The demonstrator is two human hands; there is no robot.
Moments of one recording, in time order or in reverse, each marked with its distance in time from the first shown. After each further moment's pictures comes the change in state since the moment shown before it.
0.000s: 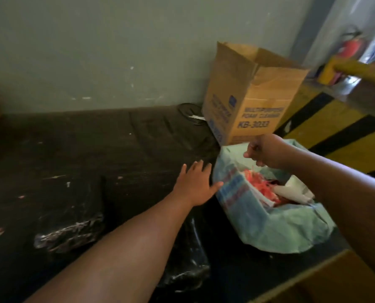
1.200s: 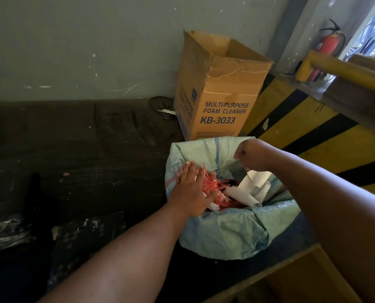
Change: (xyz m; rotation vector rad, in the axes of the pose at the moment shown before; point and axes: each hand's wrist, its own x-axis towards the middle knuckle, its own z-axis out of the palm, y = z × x) left_hand 0.079 0.135 0.097 -0.146 0.035 -0.049; right_hand 0.033 0.144 -0.048 -0.400 -0.142 -0.006
